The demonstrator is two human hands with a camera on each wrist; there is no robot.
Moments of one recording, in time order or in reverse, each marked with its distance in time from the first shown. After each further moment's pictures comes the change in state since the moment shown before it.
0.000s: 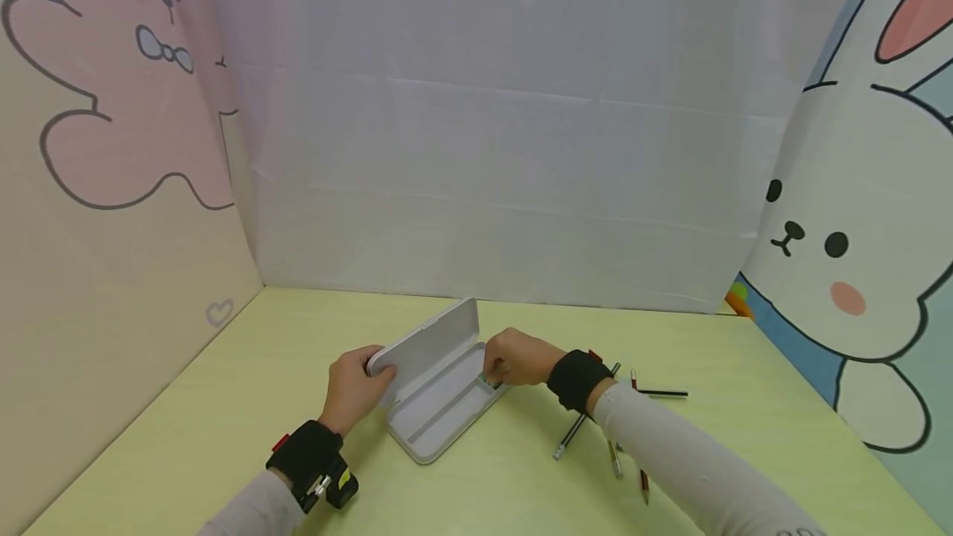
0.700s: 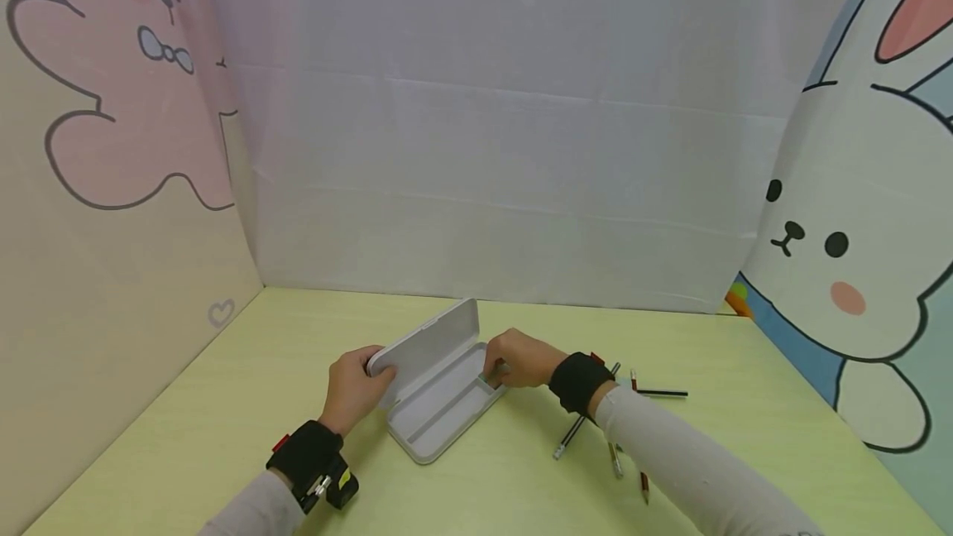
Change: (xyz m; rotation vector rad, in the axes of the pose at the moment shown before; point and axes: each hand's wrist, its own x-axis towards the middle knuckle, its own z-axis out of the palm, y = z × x) left_hand -0.001 0.002 -0.001 0.009 -0.004 -0.009; right_hand -0.002 0.000 0.003 0.003 0.026 0.026
